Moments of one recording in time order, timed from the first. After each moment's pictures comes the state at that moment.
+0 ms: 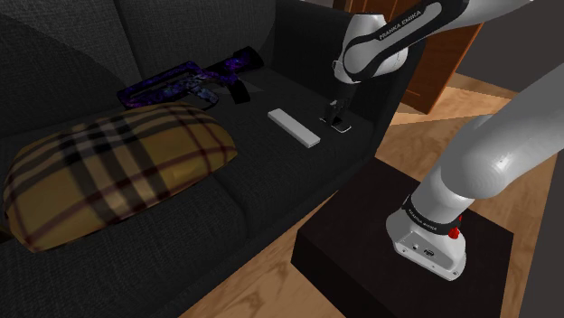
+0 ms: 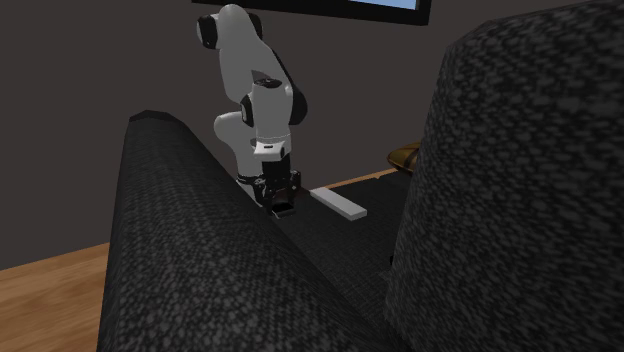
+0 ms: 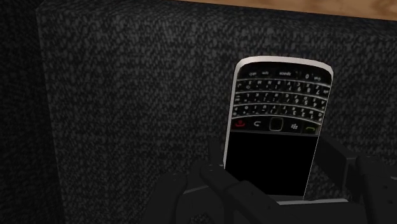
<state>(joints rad) 0.02 -0.31 -0.26 -2.69 -0.07 2.42 -0.25</state>
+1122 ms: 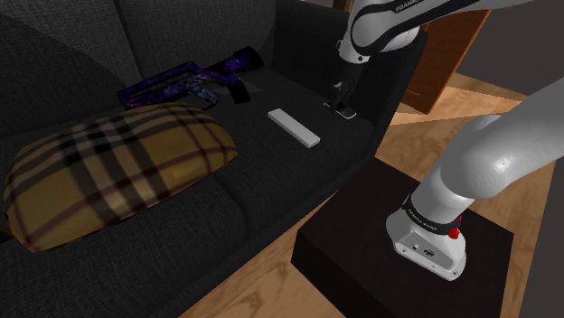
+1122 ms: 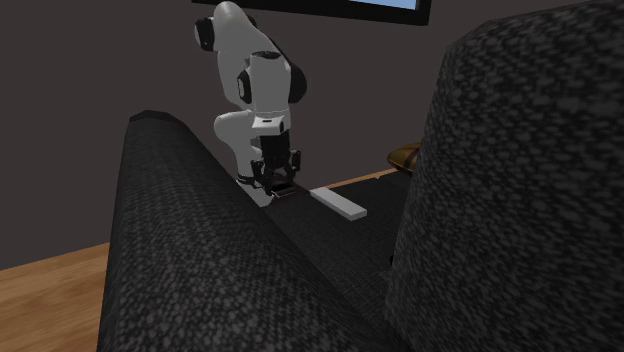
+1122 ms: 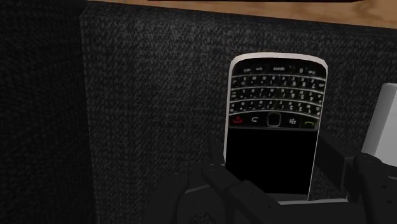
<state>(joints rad) 0.01 -0.43 -0.24 -2.61 -0.08 2.22 -0.23</state>
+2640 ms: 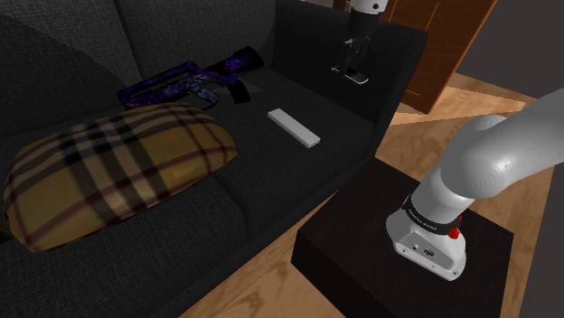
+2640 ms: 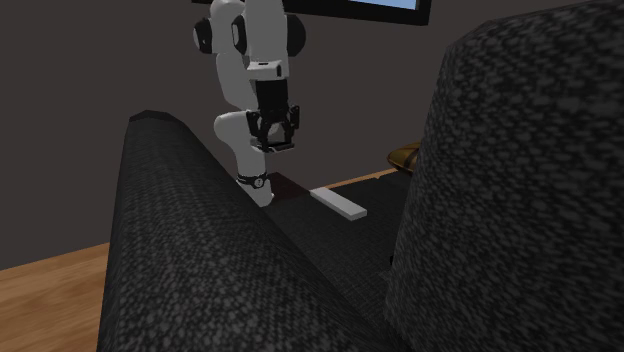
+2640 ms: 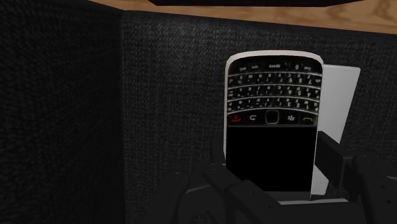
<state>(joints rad) 0.01 -0.53 -0.21 -2.37 -0.08 1.88 -0.22</state>
